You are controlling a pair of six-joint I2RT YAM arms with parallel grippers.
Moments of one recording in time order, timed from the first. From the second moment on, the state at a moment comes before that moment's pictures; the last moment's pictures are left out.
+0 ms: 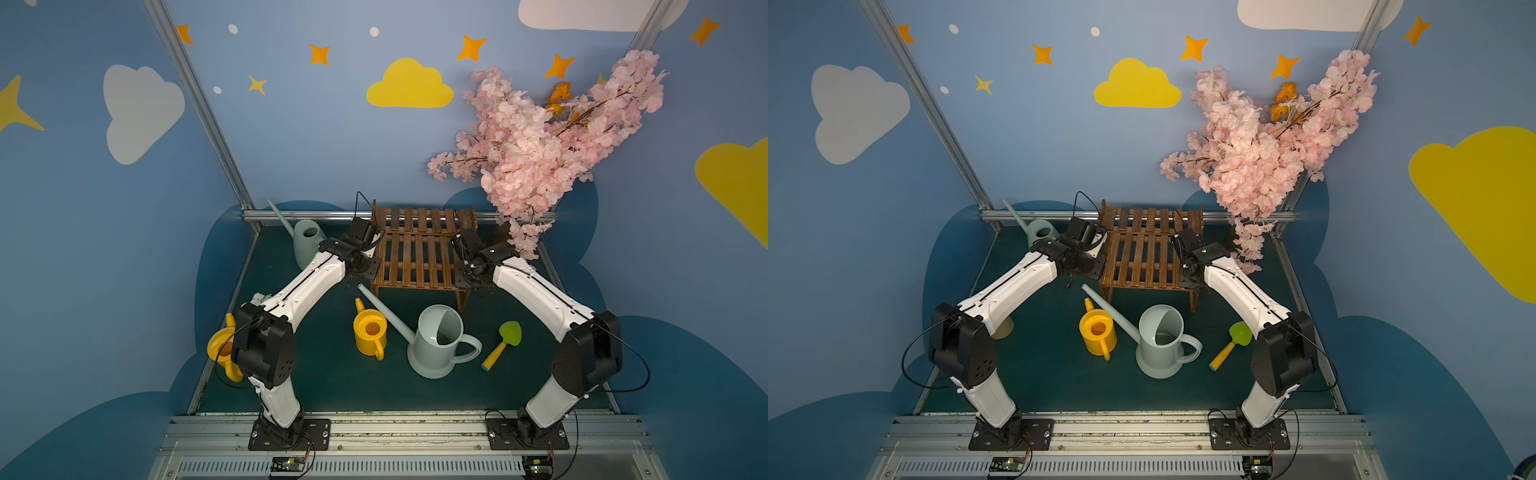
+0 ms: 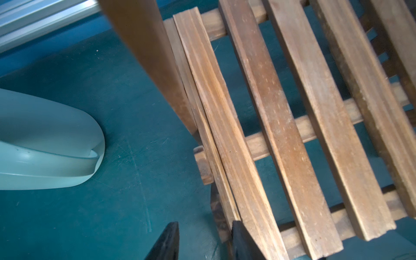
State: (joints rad) left arm -0.44 1.76 1.57 -0.79 -0.07 -0.06; right arm 0.51 1.69 1.49 -1.00 0.34 0.45
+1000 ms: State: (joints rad) left arm -0.35 1.80 1.57 -0.73 0.00 -0.09; right arm 0.59 1.81 1.63 -1.01 0.37 0.45
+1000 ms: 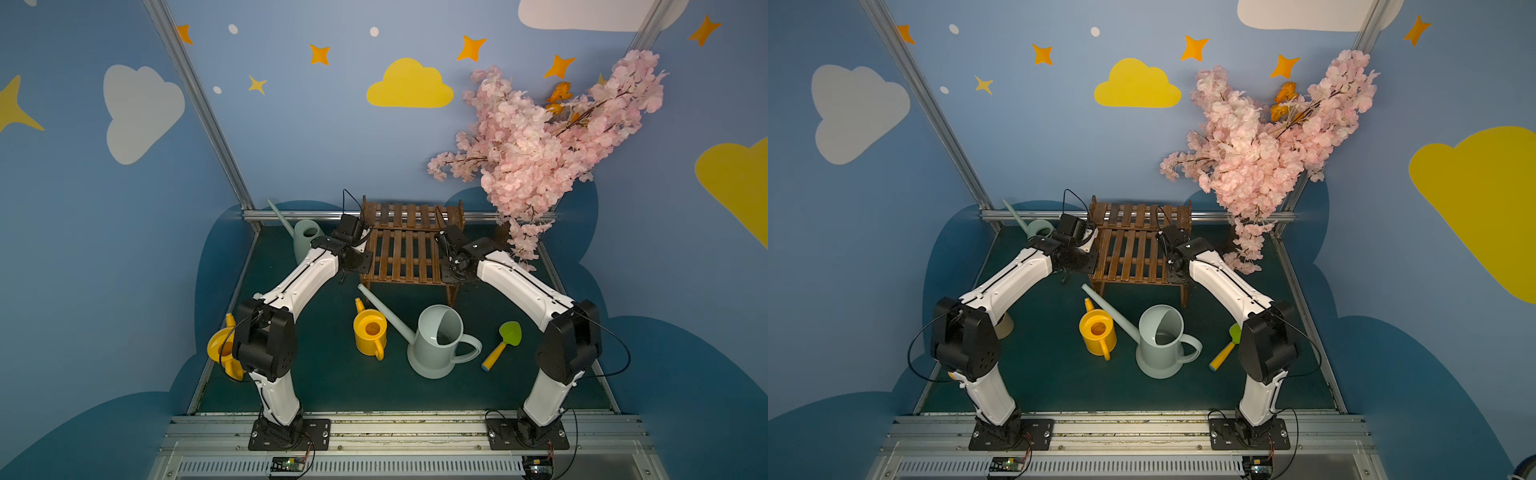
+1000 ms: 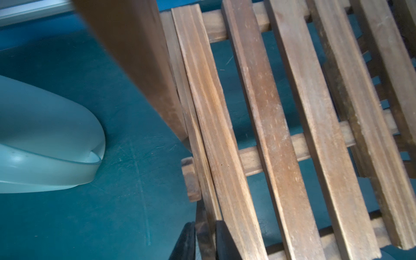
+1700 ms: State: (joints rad) left arm -0.29 1.80 1.55 -0.70 0.00 -0.08; right arm 0.62 1.94 1.80 -1.05 0.37 0.45
